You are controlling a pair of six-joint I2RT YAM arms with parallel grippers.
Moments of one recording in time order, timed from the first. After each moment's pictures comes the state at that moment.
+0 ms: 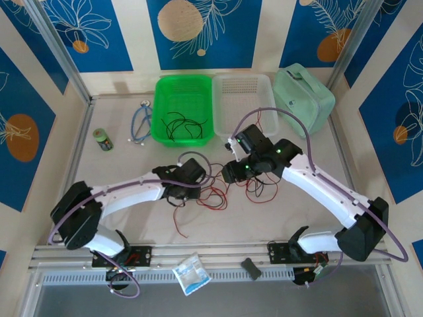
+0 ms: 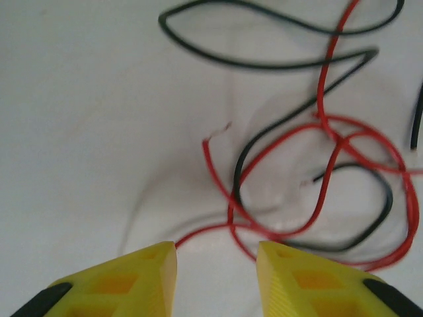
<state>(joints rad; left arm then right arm) -0.88 1.50 0.93 -0.61 -0.12 -0.77 0.71 1.28 1.22 -1.00 -0.21 0.33</state>
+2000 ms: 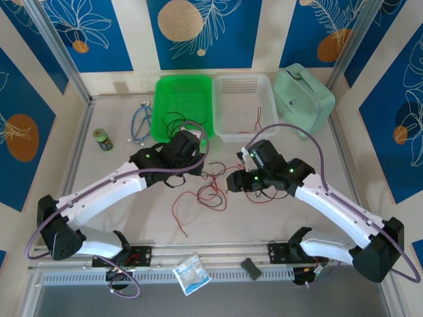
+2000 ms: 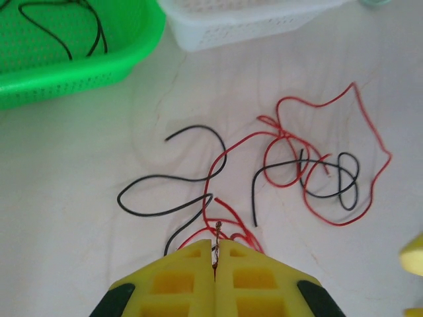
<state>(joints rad) -0.89 1.34 1.27 -0.74 -0.16 -0.54 0.70 1.08 0.95 -0.81 -0.29 0.54</state>
